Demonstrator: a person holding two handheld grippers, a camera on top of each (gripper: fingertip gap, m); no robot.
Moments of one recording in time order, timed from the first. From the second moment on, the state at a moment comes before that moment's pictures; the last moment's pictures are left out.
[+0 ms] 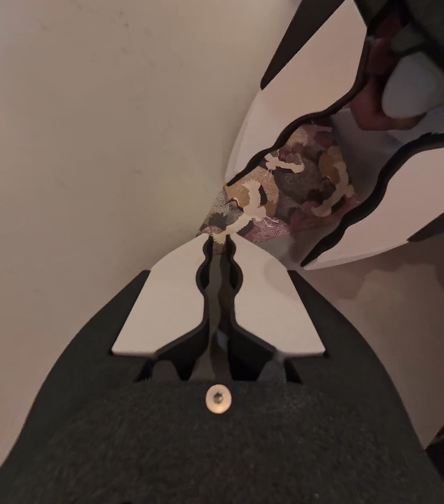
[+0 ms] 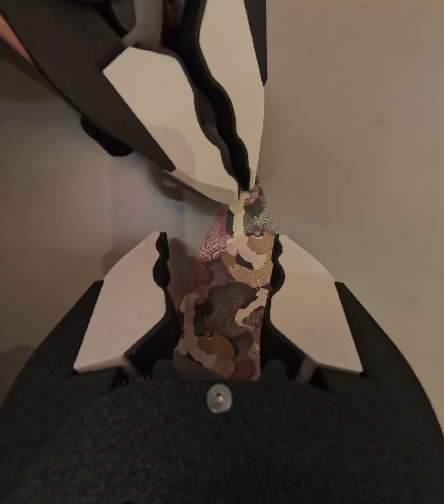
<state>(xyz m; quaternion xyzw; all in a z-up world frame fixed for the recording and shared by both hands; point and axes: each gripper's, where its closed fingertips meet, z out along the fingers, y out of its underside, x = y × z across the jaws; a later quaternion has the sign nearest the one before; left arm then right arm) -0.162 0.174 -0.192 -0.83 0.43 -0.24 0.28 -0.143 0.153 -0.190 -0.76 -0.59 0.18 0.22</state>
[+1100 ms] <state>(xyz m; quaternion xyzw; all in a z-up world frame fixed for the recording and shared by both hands) -0.182 0.177 -0.187 -0.83 0.41 -0.30 0.24 -0.152 0.152 -0.197 -0.77 -0.58 0.16 0.21</state>
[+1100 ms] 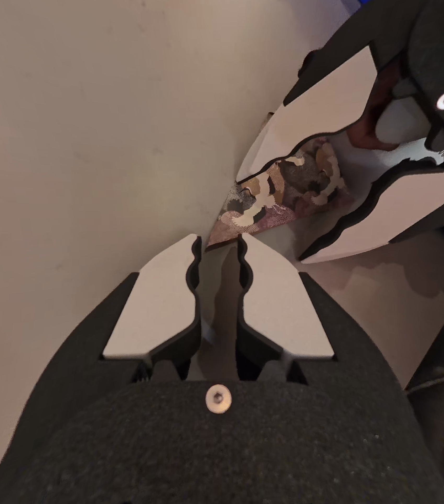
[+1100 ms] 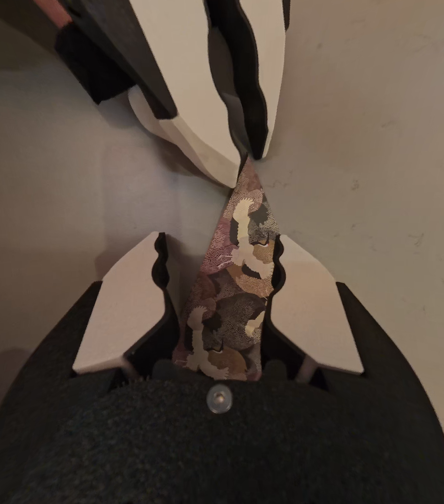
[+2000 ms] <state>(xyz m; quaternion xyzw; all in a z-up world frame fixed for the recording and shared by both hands) -0.192 0.172 -0.192 -0.77 0.54 -0.24 0.25 -0.152 0.153 -0.197 -0.77 -0.58 0.17 0.22</state>
